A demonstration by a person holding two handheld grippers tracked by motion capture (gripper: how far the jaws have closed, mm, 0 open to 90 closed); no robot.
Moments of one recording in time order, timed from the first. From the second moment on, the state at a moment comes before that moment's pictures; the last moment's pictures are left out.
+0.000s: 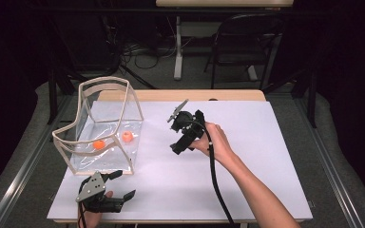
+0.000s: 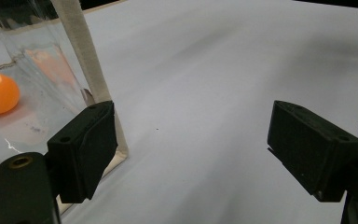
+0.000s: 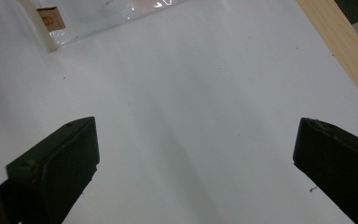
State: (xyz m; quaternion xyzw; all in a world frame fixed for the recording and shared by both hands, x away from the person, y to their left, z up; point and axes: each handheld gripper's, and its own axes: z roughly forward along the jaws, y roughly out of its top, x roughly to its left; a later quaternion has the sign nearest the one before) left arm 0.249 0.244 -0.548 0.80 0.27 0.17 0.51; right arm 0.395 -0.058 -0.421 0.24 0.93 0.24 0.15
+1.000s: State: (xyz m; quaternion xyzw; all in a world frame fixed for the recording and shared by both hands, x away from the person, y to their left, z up) left arm 0.249 0.243 -0.549 0.80 0.27 0.17 0.51; right arm 0.364 -0.097 -0.463 0.26 0.92 0.25 0.14
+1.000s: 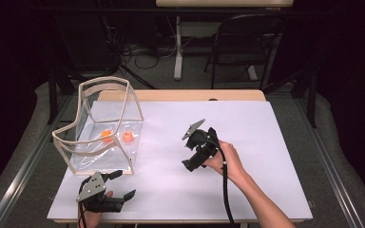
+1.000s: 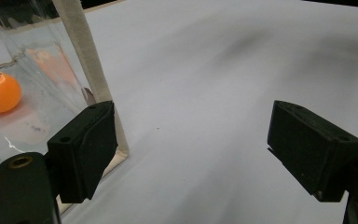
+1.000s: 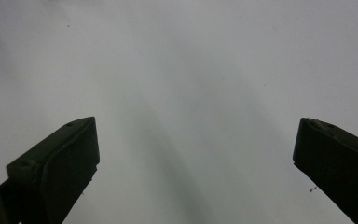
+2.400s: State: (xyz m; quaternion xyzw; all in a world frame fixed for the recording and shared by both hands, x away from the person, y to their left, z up) left arm 0.249 0.243 -0.549 0.80 0.27 0.17 0.51; right arm 0.326 -0.182 -0.524 0.35 0.87 0.31 0.13
